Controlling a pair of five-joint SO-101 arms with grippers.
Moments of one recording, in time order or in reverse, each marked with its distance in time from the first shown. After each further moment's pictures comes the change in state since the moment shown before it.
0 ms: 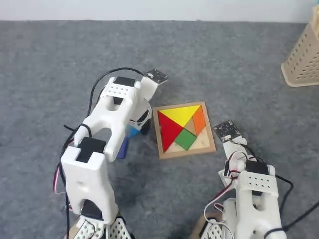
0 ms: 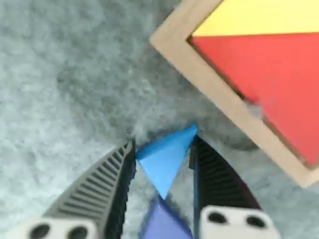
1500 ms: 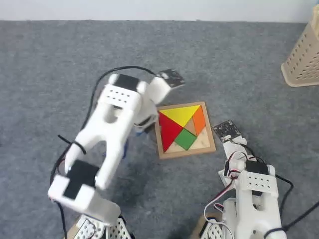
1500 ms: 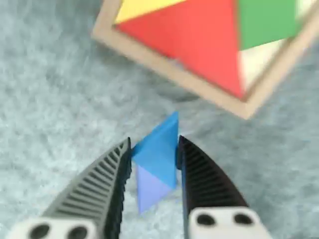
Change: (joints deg) left arm 8.0 -20.0 3.9 10.8 -7.7; right arm 0.0 0.0 0.0 0.0 0.0
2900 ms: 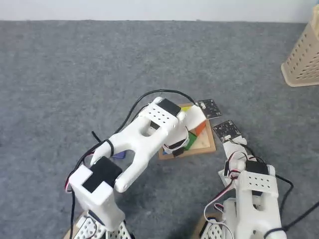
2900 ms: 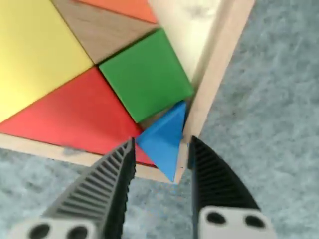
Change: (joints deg) left arm 15.4 8.4 6.9 -12.6 4.4; right arm 0.0 0.0 0.0 0.0 0.0
